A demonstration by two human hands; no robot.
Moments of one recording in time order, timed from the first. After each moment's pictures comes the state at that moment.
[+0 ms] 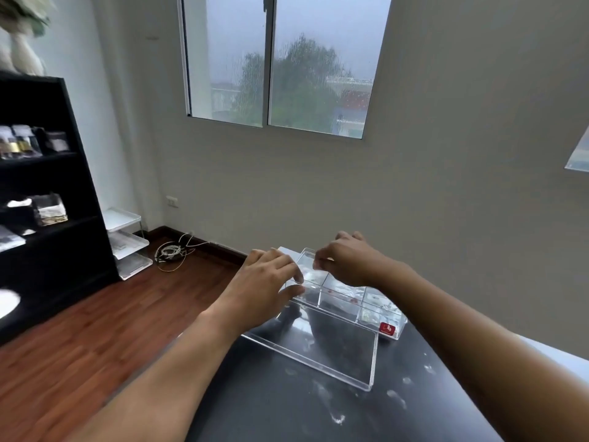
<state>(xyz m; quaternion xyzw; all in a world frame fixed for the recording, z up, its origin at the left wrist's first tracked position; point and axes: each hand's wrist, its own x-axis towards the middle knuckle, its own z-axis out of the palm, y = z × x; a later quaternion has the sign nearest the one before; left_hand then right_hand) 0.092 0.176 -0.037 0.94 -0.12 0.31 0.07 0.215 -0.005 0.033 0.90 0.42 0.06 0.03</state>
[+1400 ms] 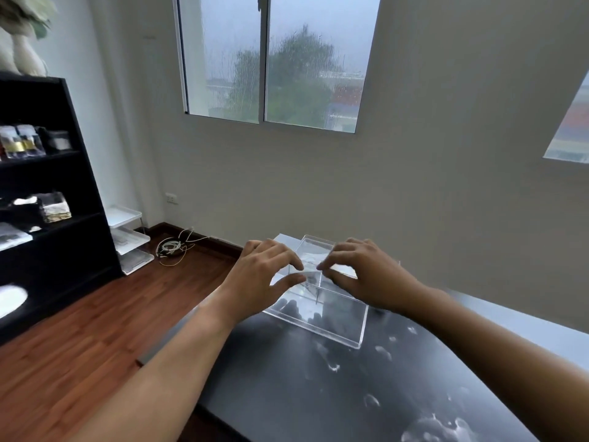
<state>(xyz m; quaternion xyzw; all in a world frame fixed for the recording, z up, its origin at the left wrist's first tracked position) 0.055 0.170 -0.036 0.91 -0.16 0.37 0.14 0.138 -0.070 0.021 0.81 0.53 0.16 -0.17</state>
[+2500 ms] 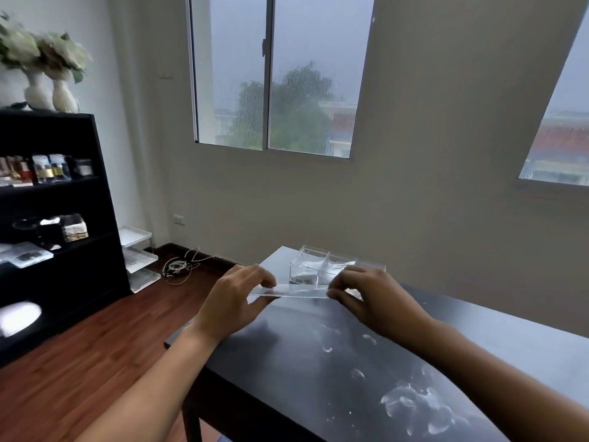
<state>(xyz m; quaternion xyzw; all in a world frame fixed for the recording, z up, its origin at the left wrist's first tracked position) -0.027 0.175 -0.033 0.87 -0.15 0.43 0.19 0.041 -0.109 0.033 0.82 0.48 0.18 -0.23</state>
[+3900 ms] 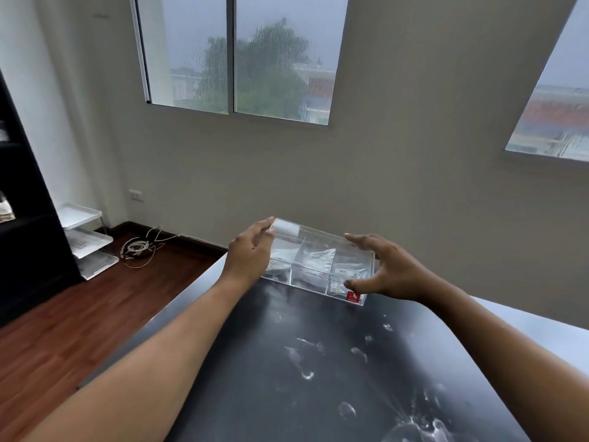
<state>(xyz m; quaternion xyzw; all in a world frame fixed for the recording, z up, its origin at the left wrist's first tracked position) 0.121 0.139 -0.028 0.78 0.07 0.27 0.56 0.186 -0.144 0.010 0.89 0.36 0.04 -0.28</state>
